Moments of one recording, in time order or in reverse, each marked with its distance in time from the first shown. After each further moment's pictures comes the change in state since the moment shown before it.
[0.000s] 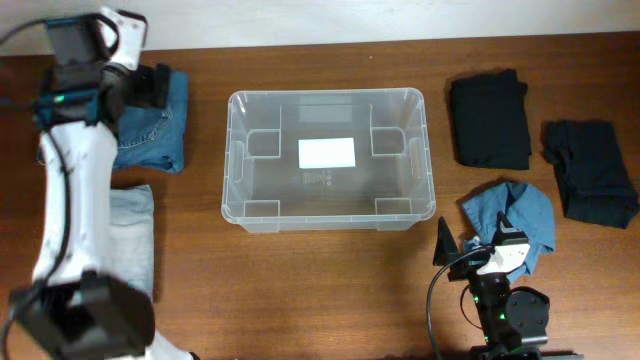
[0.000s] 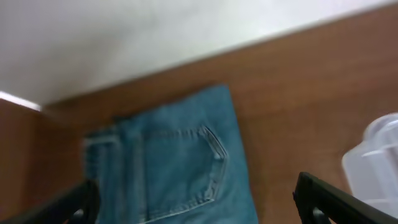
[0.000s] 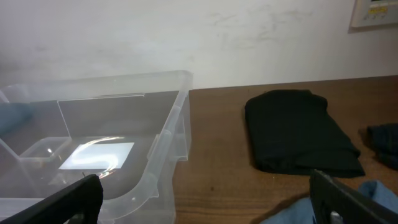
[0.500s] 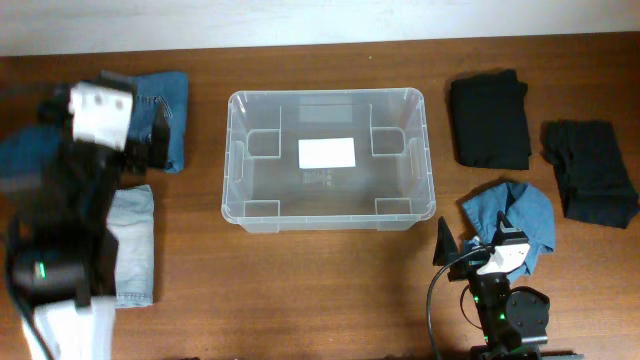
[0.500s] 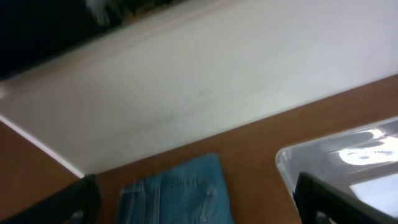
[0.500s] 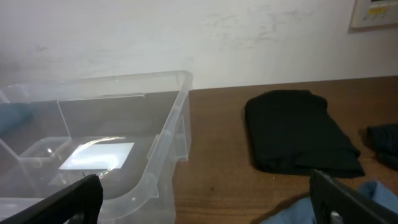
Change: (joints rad) left arm -0.002 -0.699 -0.458 0.210 0.131 0.001; right arm 0.000 0.000 0.000 0.000 0.000 0.000
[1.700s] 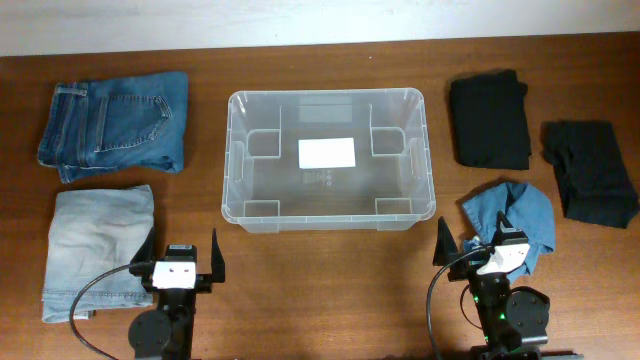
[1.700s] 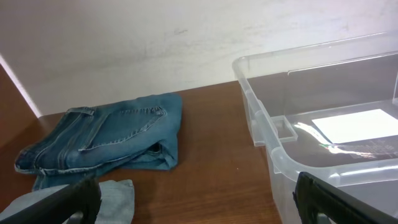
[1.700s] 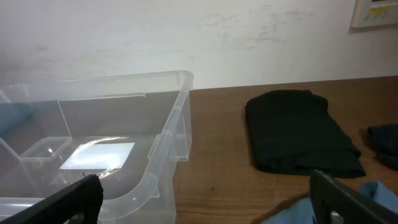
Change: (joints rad) left arm -0.100 -1.098 -1.291 0.406 -0.097 -0.209; right arm -0.001 0.000 0.000 0.001 -0.003 -0.001
